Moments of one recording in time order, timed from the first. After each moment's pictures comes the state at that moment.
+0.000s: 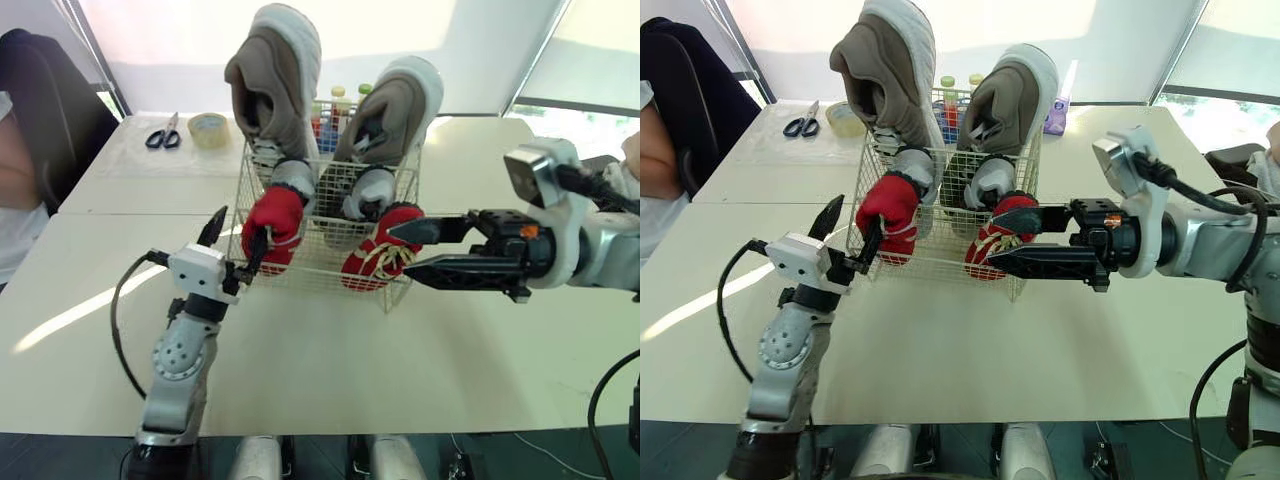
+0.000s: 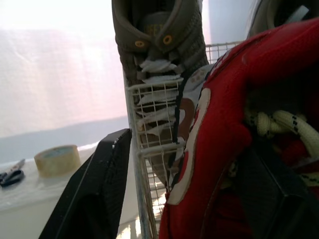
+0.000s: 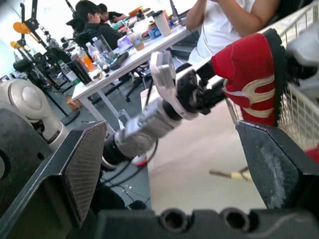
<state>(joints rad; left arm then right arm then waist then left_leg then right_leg) 0.00 0.23 0.00 -0.44 -0.17 -0.02 -0.21 -0.60 -0.96 -0.22 -0.34 1.49 1.18 0.79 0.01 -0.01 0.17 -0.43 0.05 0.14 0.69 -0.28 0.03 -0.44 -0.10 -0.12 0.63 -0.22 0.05</state>
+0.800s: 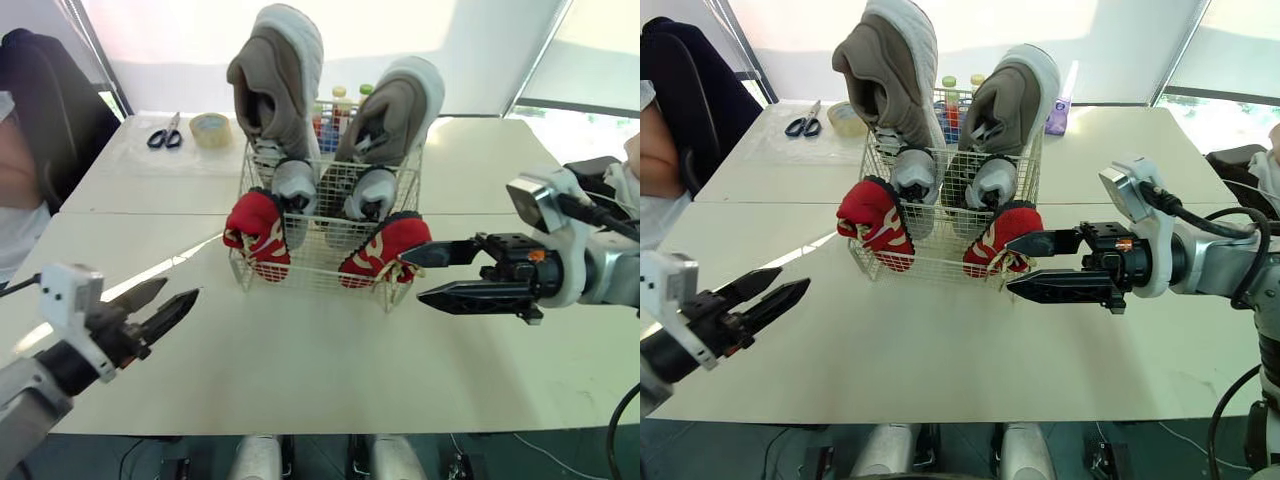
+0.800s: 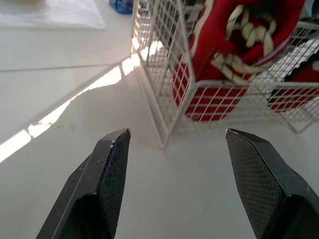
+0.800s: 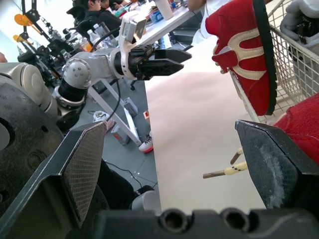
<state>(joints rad) 0.43 0.74 0.73 -0.75 -1.15 0.80 -0.38 -0.49 -1.01 -0.25 -0.35 1.42 1.16 0.92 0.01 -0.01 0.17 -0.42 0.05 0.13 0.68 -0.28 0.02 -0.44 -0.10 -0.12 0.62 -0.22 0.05</state>
